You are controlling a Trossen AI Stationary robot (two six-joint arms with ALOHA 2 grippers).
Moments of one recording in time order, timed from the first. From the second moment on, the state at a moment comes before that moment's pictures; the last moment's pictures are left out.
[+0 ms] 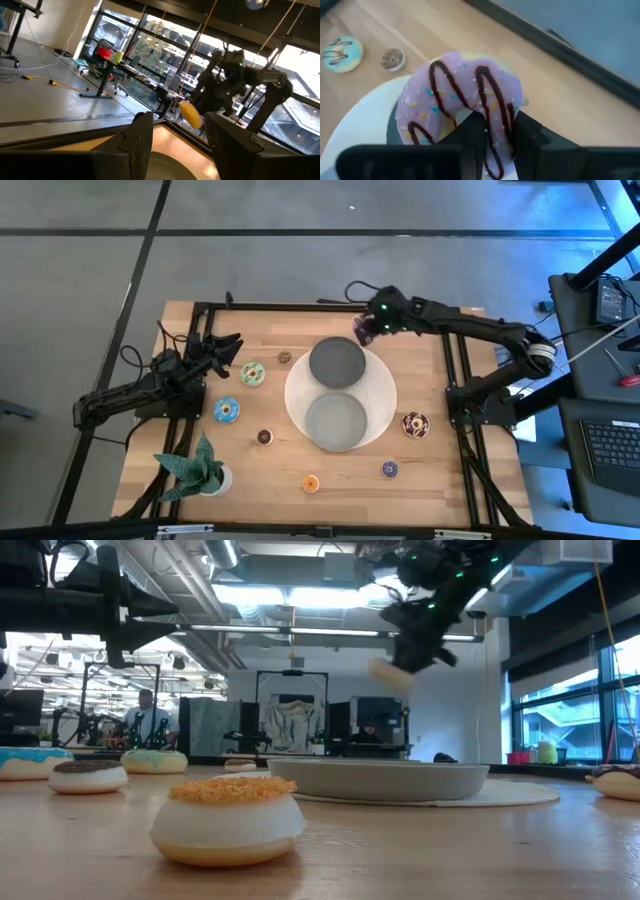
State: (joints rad) left arm 0.37 0.00 0.01 0.21 -0.24 -0.46; right arm -0.49 1.49 1.14 -0.50 0.08 0.35
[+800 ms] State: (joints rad) left arm 0.37 0.00 0.01 0.21 -0.22 -0.46; right arm -0.46 2.01 1.39 -0.52 -0.19 0.31
